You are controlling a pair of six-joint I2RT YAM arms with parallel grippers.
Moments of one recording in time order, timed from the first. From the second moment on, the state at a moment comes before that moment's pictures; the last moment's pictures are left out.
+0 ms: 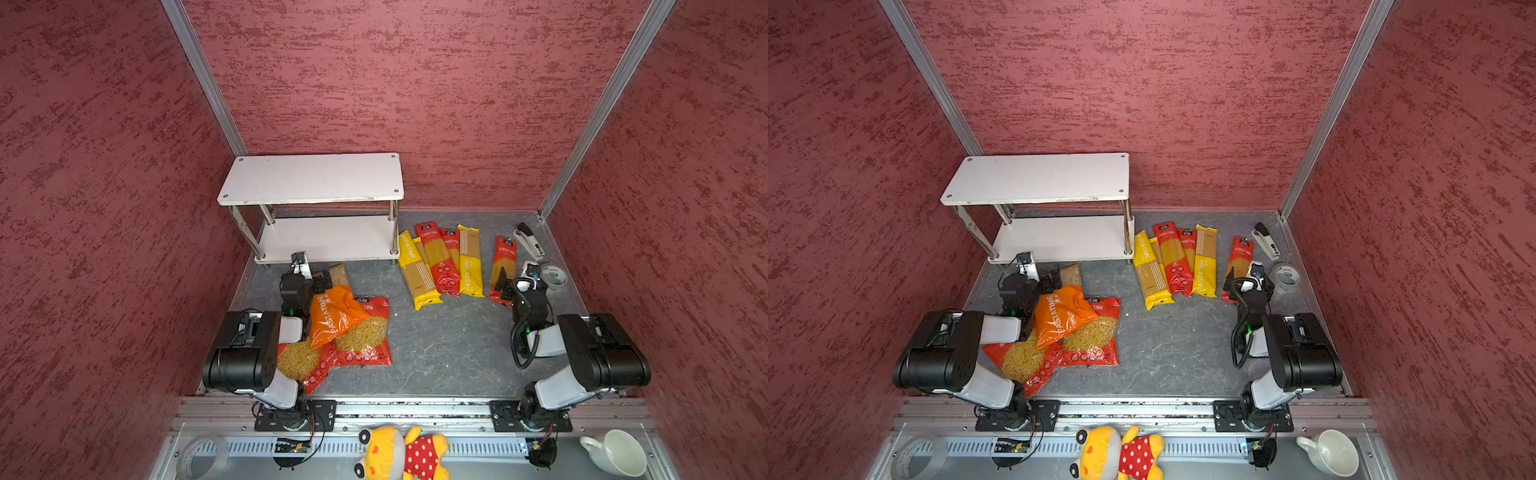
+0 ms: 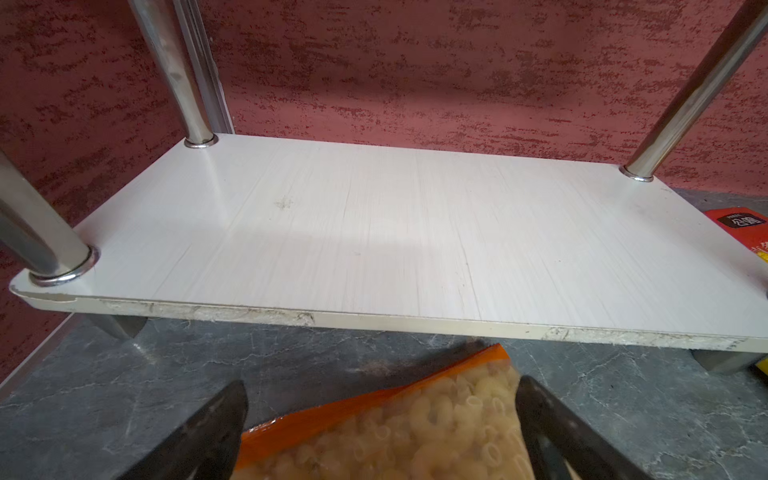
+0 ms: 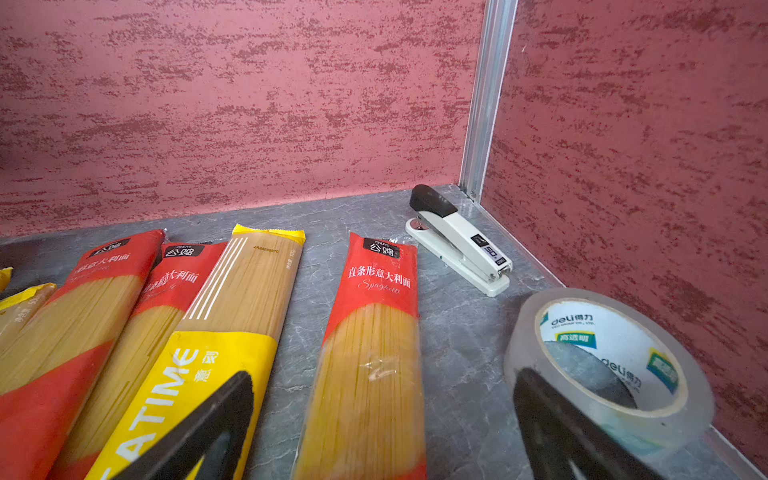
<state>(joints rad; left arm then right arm) 0.01 1.54 0.37 0.90 -0.05 -0.09 0.02 1.55 0.22 1.22 0.25 0.07</state>
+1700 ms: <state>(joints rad) 0.02 1.54 0.37 0.90 -0.05 -0.09 0.01 1.55 0.24 1.22 0.25 0.07</state>
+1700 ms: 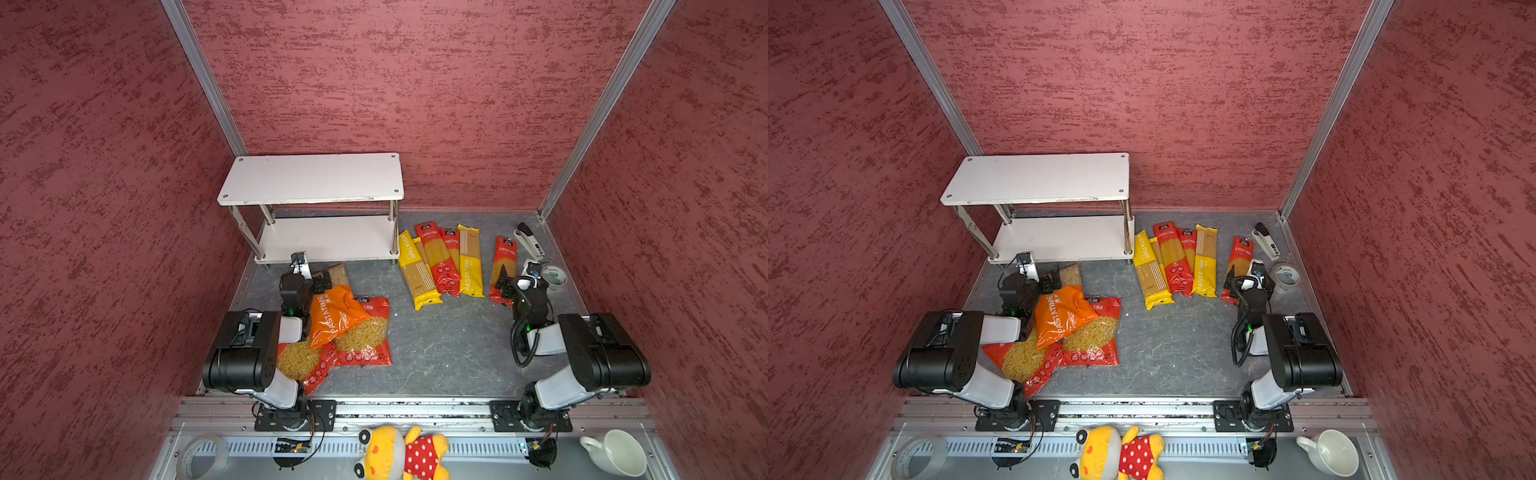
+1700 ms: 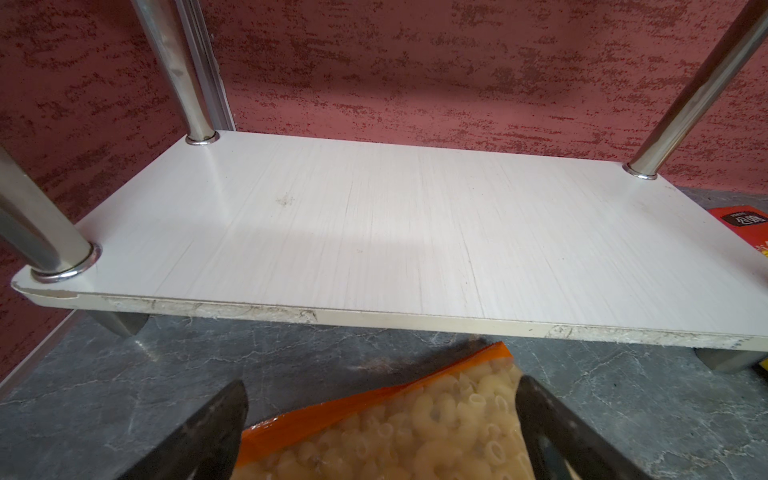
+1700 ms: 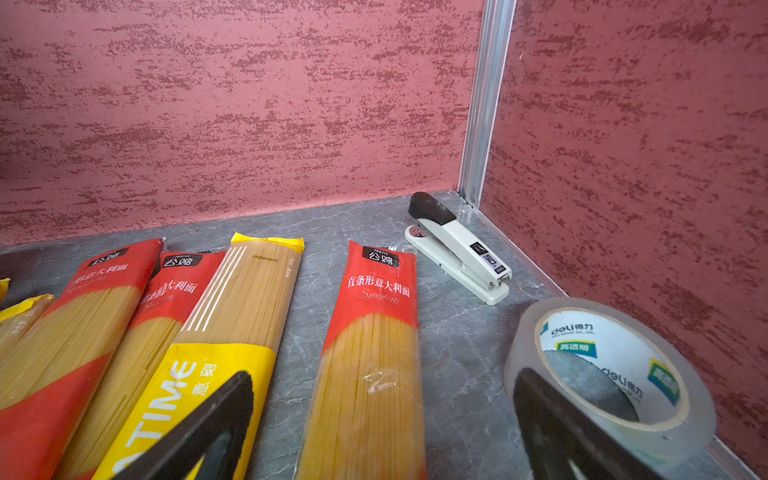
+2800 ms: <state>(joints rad) -0.25 1.14 0.59 0.31 -0.40 -0.13 0.06 1.25 0.87 0.19 0.37 0.37</state>
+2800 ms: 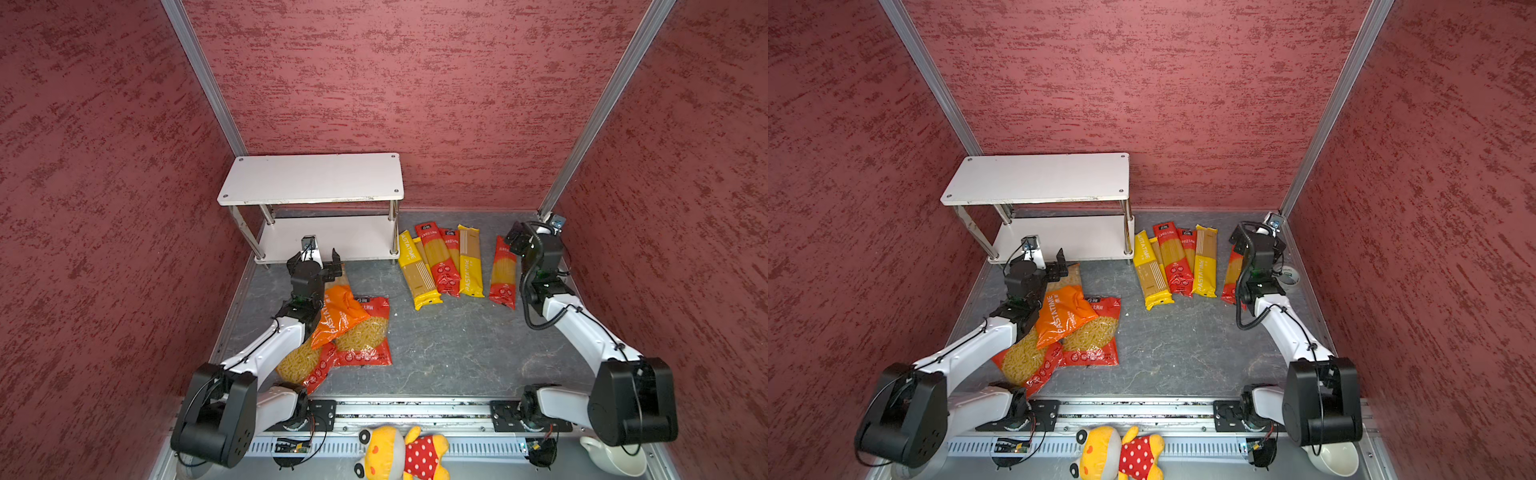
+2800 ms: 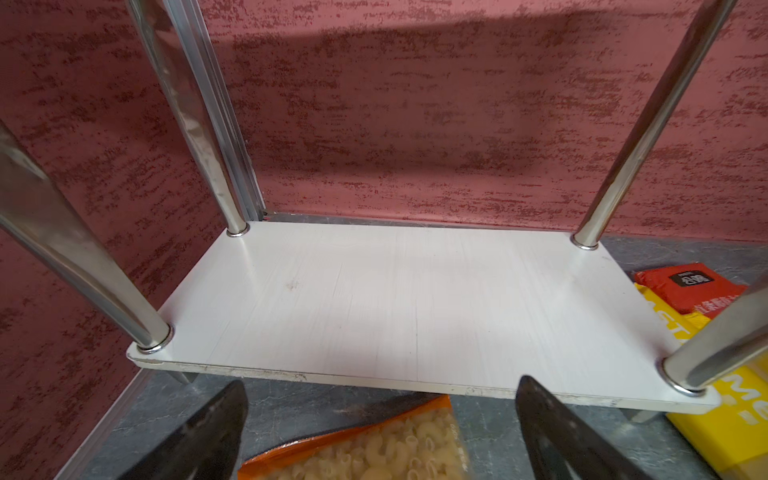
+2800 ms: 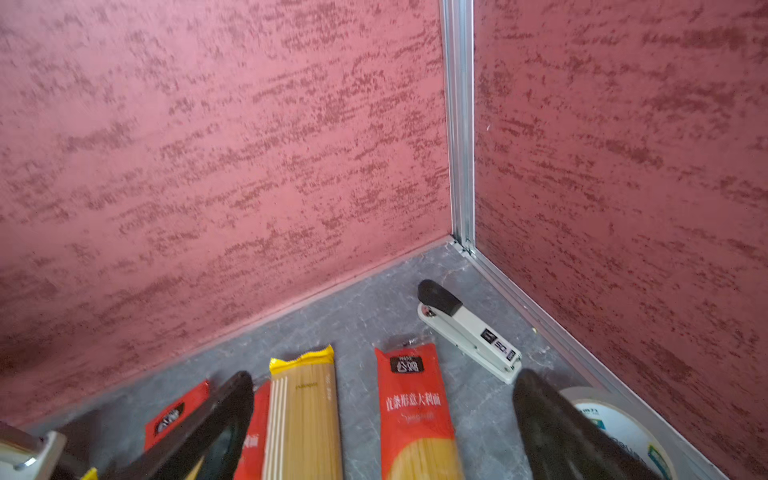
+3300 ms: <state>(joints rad) 0.02 1.01 0.76 -0.30 0.07 -0.58 0.10 1.26 0.84 -0.17 0.01 0.63</state>
